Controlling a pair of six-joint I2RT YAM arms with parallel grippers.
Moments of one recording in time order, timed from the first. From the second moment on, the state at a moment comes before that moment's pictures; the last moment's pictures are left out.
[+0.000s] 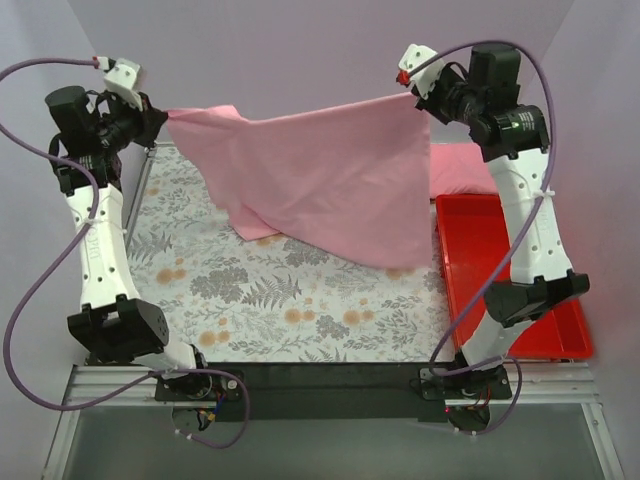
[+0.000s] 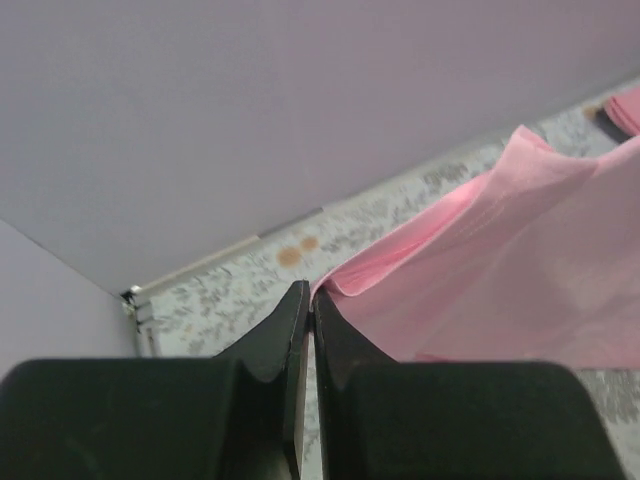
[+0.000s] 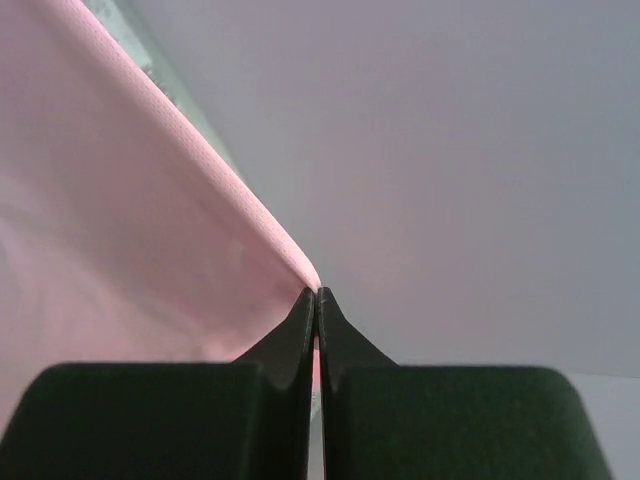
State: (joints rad) left arm 0.29 1.52 1.78 -0.49 0.70 0.29; right arm 0.27 1.72 2.26 -0.89 -0.25 -0.86
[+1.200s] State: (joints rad) left arm 0.31 0.87 1.42 -0.22 0.42 0.26; right arm 0.35 0.98 1.35 -0.17 -0.36 -0.86
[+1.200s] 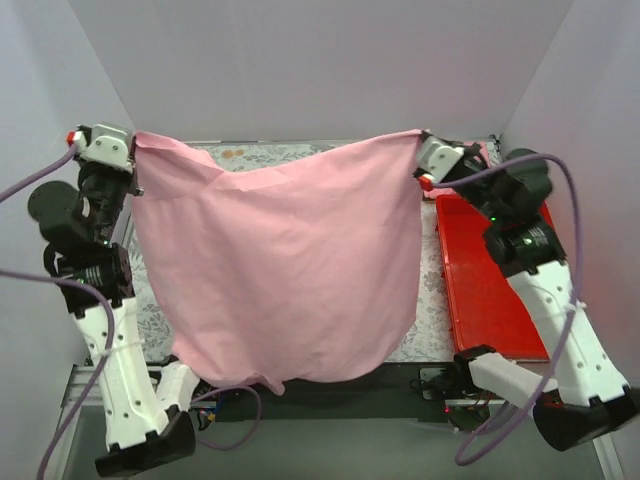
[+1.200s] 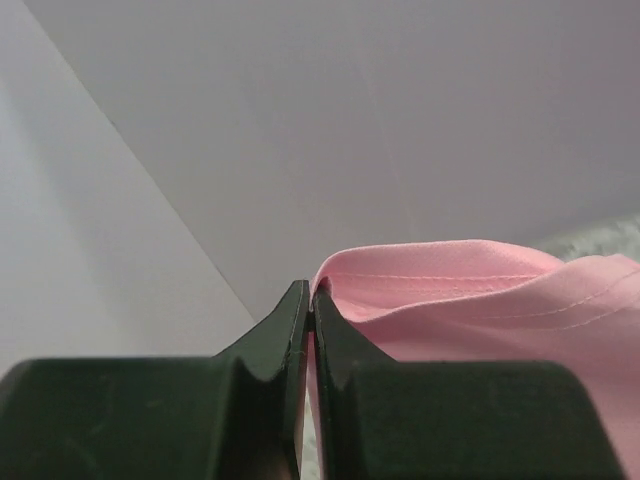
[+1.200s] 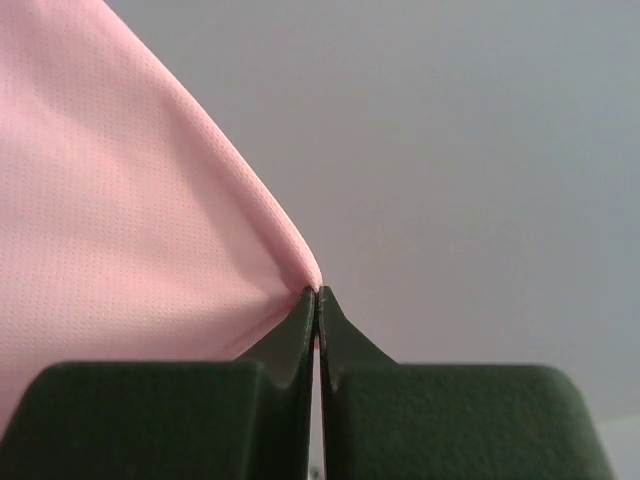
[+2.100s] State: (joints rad) left arm 0.12 2.01 1.37 -0.01 0.40 0.37; right arm 0.32 1.91 1.29 -0.03 -0.26 -0.97
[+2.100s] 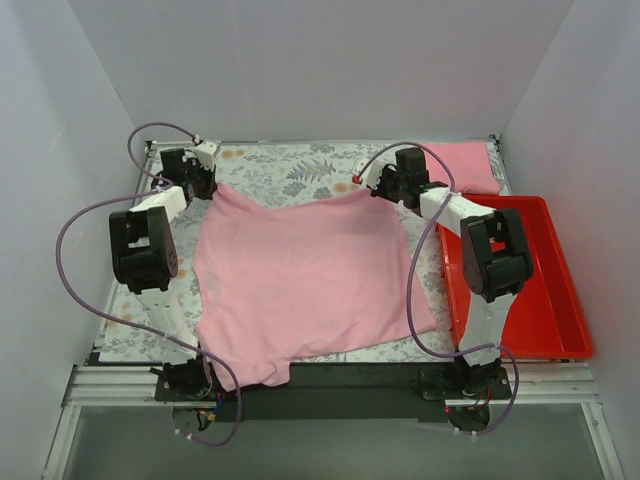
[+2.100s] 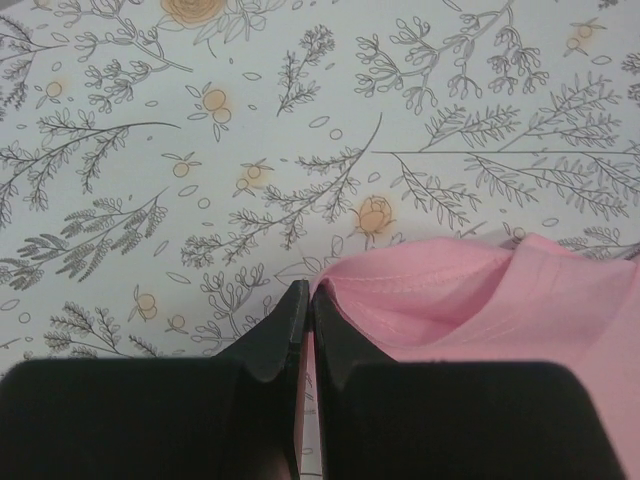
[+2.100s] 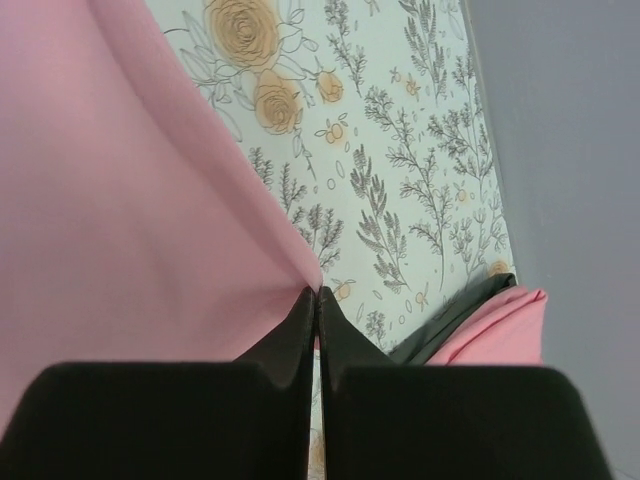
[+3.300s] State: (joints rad) left arm -0.03 1.23 0.95 -0.71 0.33 0.38; right arm 0.22 1.82 1.33 -0.51 -0.46 -1.25
